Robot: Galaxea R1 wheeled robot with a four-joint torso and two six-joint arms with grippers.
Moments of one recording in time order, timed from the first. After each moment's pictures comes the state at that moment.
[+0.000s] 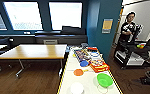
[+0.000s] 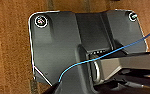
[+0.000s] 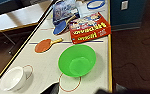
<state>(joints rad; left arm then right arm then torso) 1.49 2.96 -2.66 0.10 -0.08 -0.03 -0.37 1.81 -1.39 -0.05 -0.33 0.23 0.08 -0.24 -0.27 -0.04</state>
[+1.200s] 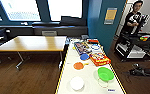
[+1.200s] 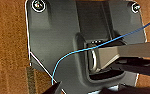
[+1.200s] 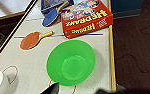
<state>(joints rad) 1.46 2.97 -2.66 0.09 -0.08 -0.05 -0.29 2.04 -1.64 -0.05 -0.41 0.25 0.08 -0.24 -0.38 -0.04</state>
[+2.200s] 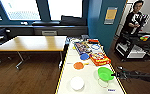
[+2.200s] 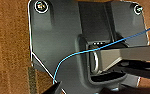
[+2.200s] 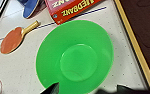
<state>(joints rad) 1.45 2.98 -2.67 0.07 -0.08 -0.05 -0.40 2.40 -2.06 -0.04 -0.39 0.44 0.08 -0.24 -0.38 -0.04</state>
